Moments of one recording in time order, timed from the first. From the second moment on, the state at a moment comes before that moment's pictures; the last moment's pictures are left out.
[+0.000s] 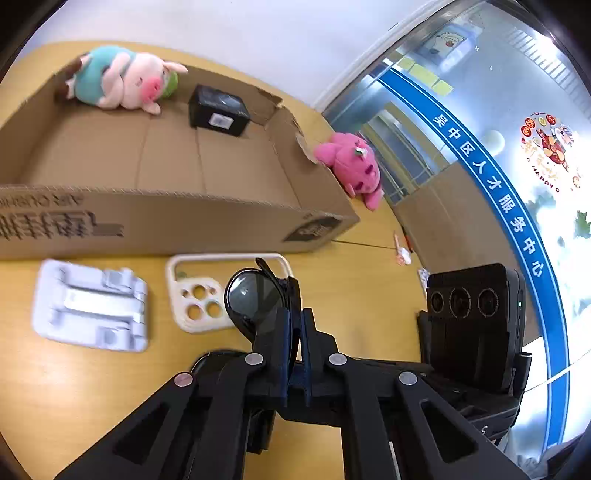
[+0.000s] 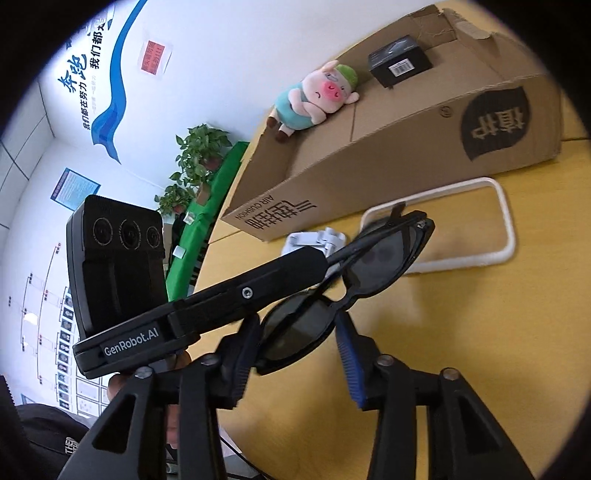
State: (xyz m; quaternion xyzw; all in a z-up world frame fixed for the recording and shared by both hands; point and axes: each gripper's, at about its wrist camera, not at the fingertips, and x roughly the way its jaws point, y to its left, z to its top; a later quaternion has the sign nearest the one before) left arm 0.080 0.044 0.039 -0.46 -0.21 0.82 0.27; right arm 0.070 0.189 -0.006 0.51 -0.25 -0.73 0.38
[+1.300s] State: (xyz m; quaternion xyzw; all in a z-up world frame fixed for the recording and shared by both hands) left arm 0.122 0.027 -0.044 -0.56 -0.17 0.77 0.27; right arm 0.062 0.153 -0.080 0.60 -0.26 -0.66 0.38
